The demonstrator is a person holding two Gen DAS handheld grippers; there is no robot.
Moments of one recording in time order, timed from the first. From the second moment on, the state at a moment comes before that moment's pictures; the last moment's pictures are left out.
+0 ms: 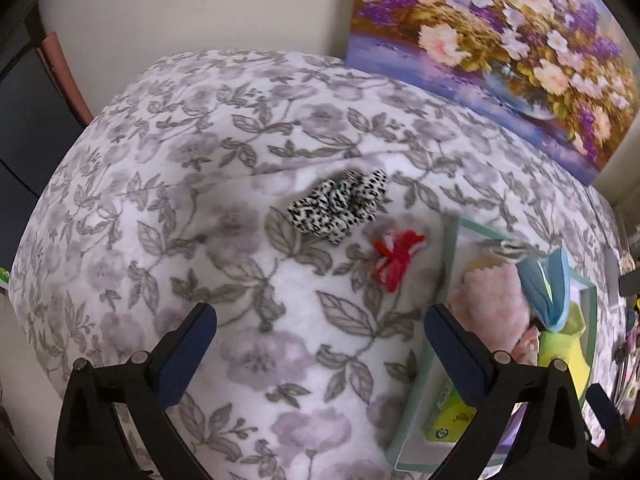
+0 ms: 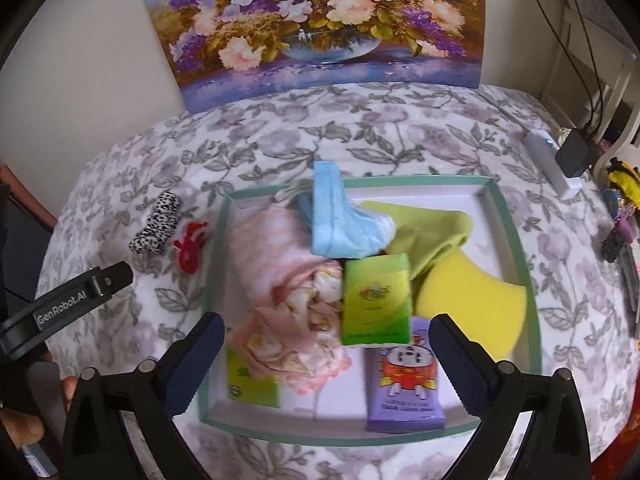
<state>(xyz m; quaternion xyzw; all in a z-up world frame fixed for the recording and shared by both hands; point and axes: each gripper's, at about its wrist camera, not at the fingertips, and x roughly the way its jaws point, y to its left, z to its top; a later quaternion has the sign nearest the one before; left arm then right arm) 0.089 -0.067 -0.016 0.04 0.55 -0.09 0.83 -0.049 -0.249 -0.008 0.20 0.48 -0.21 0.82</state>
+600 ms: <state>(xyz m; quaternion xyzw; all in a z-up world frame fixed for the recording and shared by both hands) 0.100 -0.050 -0.018 0.03 0.55 -0.08 0.83 -0.016 -0.215 -0.016 0.19 0.50 -0.19 0.82</state>
